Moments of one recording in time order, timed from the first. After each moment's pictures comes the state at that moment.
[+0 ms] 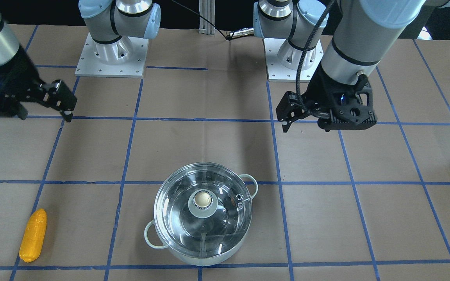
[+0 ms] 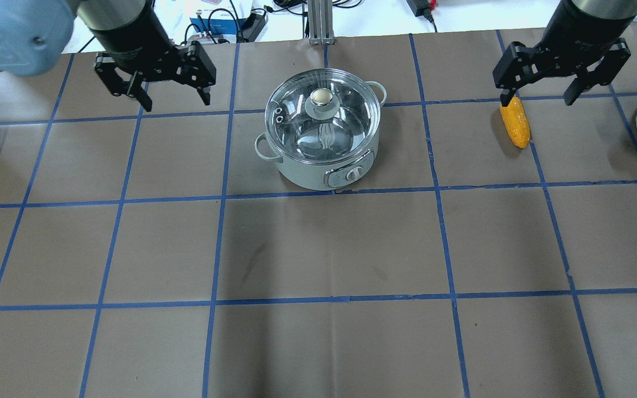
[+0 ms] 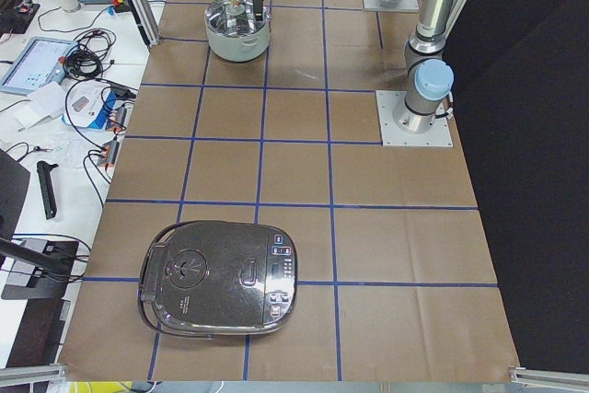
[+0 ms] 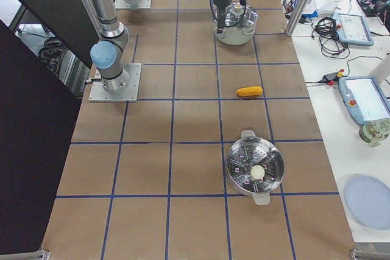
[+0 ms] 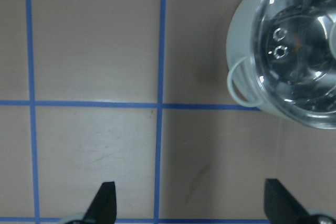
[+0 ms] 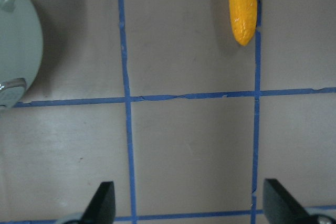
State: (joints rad) left arm -1.65 -1.79 -1.35 -1.54 1.53 -0.12; right arm 1.39 -1.46 1.51 -1.63 -1.59 -0.16
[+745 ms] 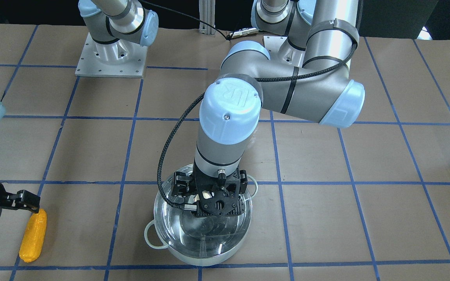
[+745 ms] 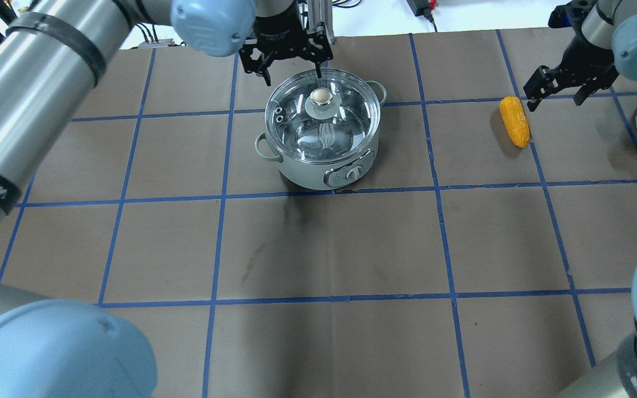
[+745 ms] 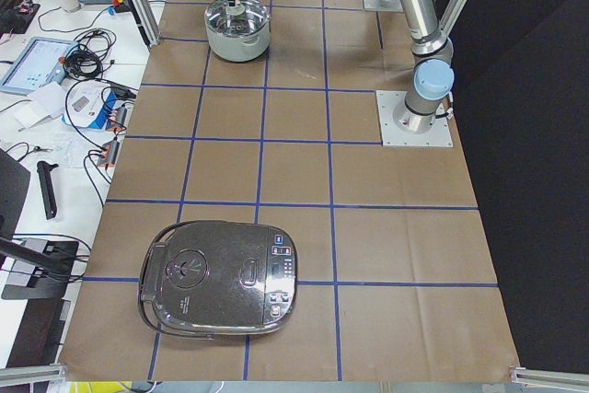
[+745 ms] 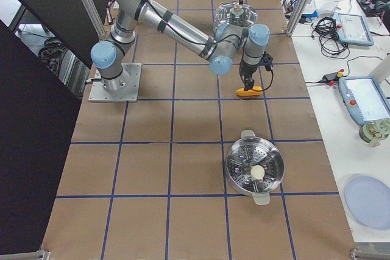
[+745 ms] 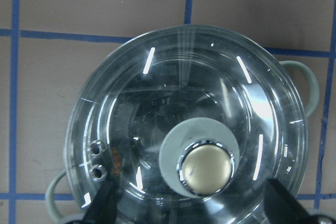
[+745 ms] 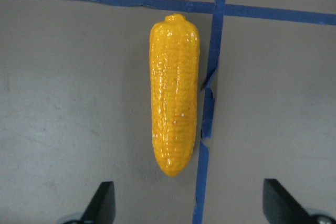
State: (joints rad) left arm -1.87 -2.17 -1.12 -1.32 1.49 -0.39; right arm 1.23 -1.03 1.52 -2.08 -1.54 -0.44
